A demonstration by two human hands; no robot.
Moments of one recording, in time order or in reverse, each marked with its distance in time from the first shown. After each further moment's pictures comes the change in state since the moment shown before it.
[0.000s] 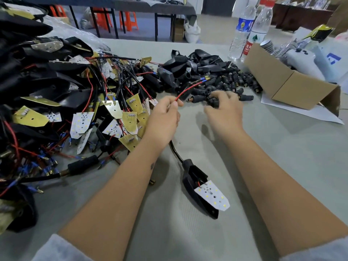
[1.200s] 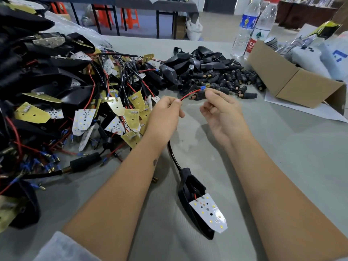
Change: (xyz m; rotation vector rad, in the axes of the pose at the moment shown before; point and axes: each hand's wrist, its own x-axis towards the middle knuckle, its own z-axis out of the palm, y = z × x) left_hand 0.000 0.005 -0.002 0.039 0.055 -0.085; right_hand -0.027 -0.026 -0.003 1.343 -0.199 0.205
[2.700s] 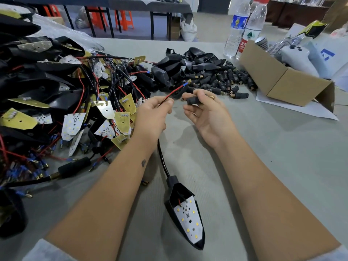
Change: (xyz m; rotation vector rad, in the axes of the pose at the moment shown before) left_hand 0.000 0.000 -0.002 -0.143 0.039 0.037; right_hand 0.004 0.002 -0.003 0.007 -0.115 0.086
